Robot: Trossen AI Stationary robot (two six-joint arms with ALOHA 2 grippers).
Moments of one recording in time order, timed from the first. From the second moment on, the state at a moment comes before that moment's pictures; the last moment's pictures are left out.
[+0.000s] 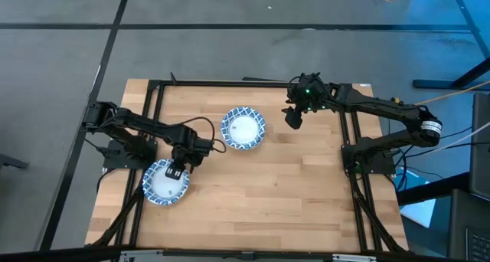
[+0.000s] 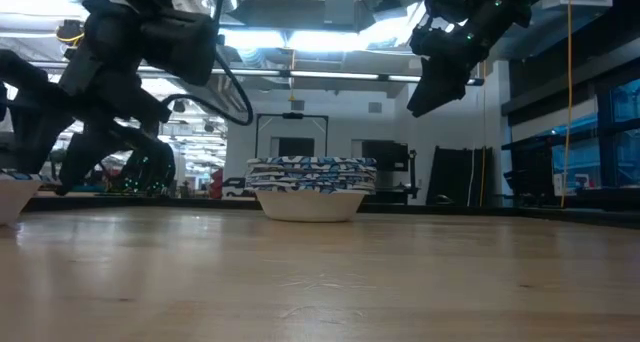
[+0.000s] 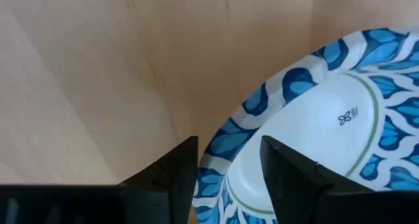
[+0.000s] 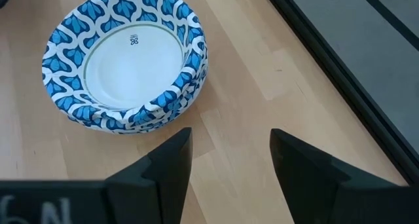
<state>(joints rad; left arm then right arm) -0.04 1.48 0.80 -1.05 0.20 0.19 -0.47 1.27 0.98 -0.51 -0.03 0.00</state>
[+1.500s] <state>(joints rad) 0.48 1.50 1.17 -0.60 0.29 -0.38 -0.47 1.27 0.98 -0.49 -0.03 0.00</state>
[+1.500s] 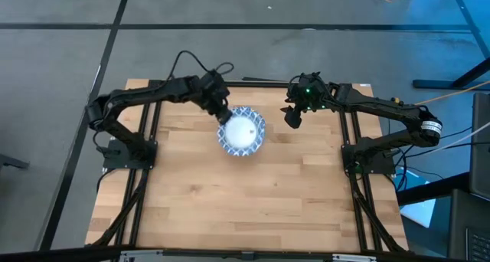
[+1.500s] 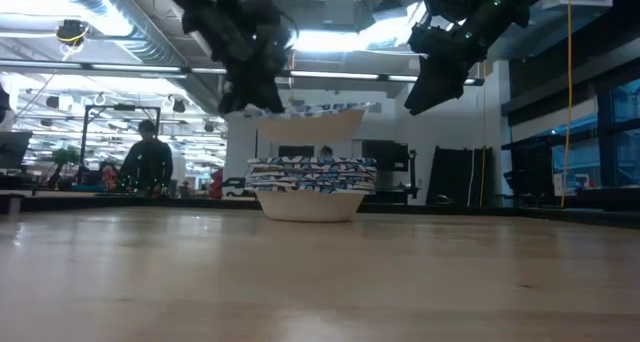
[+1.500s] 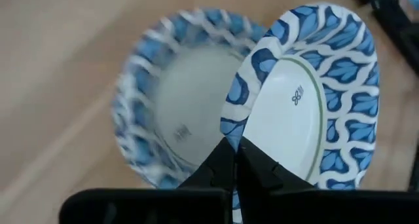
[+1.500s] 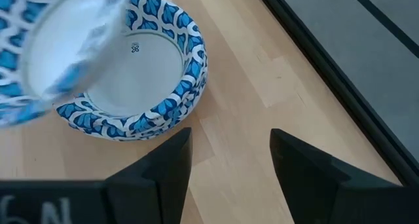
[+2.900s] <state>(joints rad) 0.61 1.71 1.17 -0.51 0.41 -0.32 -0.47 1.27 0.98 -0.52 -0.08 -0.03</state>
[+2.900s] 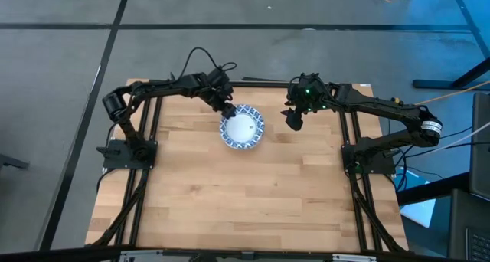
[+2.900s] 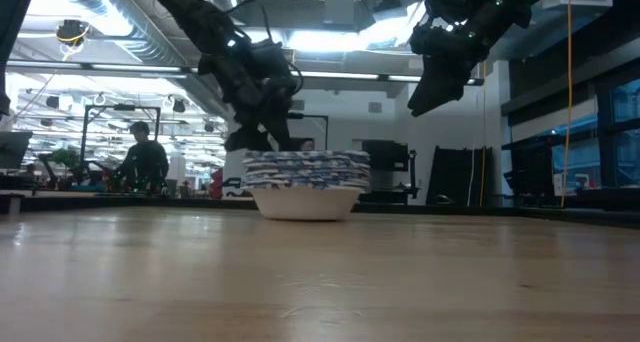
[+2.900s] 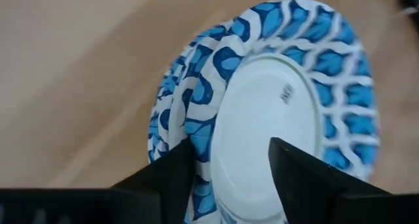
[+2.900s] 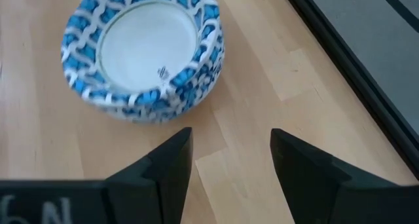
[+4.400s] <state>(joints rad) 0.63 1.68 1.17 -0.55 0.48 -0.23 -0.47 1.27 0.98 -0.54 -0.08 -0.03</state>
